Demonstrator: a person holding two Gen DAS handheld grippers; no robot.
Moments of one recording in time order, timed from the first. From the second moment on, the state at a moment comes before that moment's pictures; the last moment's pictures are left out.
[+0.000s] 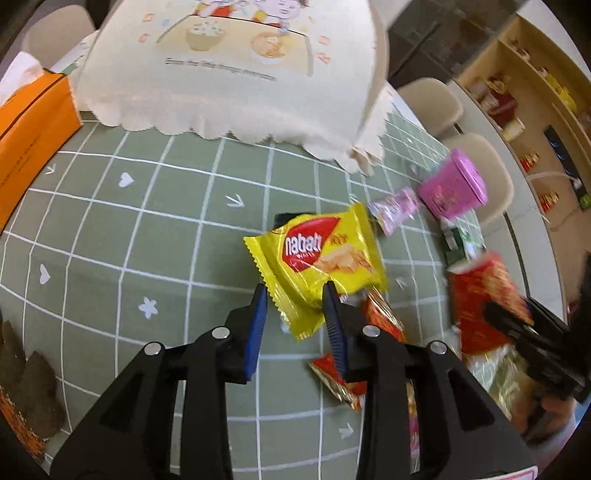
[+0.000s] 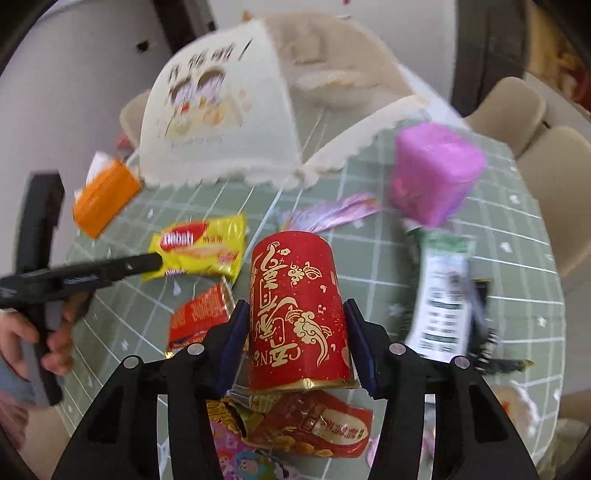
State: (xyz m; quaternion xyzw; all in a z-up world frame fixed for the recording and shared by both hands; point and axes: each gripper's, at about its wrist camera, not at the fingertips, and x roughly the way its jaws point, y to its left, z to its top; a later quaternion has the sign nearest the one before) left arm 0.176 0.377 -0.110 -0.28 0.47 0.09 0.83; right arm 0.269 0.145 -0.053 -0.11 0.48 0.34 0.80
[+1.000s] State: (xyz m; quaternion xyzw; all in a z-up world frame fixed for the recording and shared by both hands) left arm 0.198 0.344 -0.073 -0.21 0.45 0.12 0.86; right arm 0.219 0.041 0.001 -0.10 0.44 0.27 0.85
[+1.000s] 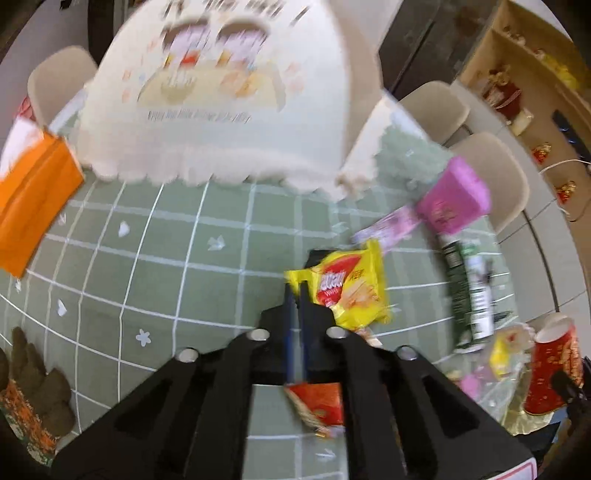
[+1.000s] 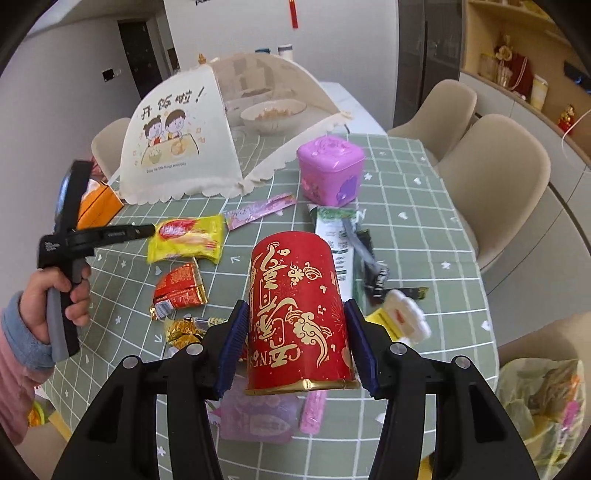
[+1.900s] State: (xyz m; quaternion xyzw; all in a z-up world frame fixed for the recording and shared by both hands) left arm 0.157 0.325 -0.084 -0.17 0.47 0.07 0.86; right arm 0.207 -0.005 -0.016 -0.10 0.46 0.27 0.84
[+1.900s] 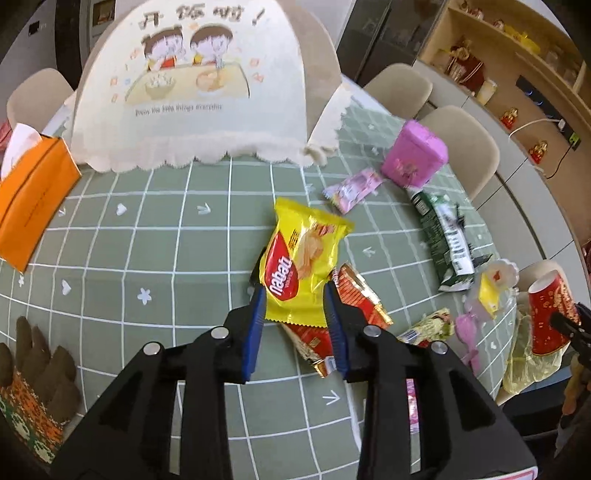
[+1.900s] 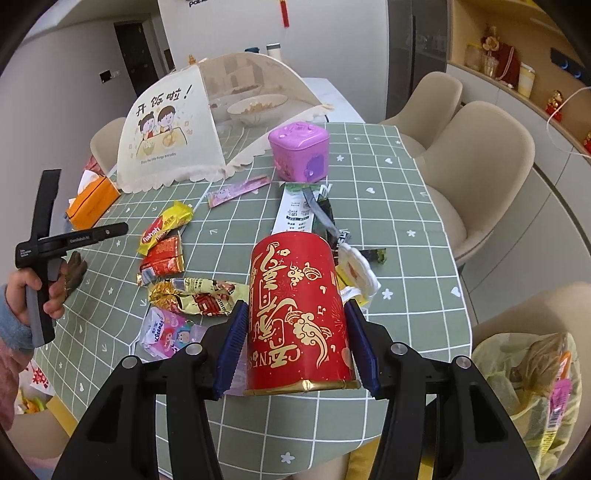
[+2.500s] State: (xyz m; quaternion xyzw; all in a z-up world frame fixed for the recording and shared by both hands) left arm 0.243 0.331 -0.135 -0.11 0.51 0.04 0.85; right arm 0.210 0.014 -0.032 -0.13 0.48 0.27 0.82
